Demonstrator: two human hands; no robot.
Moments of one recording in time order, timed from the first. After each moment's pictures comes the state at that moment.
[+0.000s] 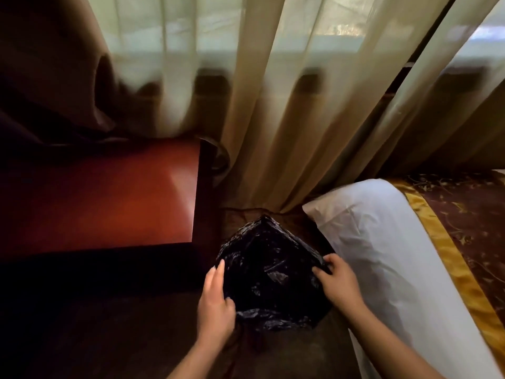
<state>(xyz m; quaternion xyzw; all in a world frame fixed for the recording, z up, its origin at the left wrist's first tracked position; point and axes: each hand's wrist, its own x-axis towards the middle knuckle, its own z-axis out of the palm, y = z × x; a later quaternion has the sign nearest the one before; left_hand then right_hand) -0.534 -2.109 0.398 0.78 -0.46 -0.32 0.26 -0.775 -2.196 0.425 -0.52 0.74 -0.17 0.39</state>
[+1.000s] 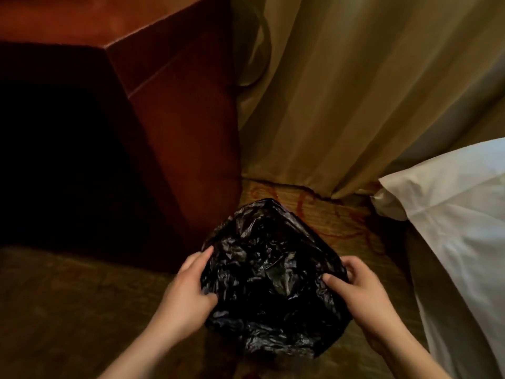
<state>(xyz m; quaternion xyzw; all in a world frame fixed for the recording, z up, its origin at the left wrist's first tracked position) -0.492 -2.149 0.053 0.80 -0.42 -0.35 0.23 -0.759 -2.259 0.072 -0.52 0.62 -0.19 0.56</state>
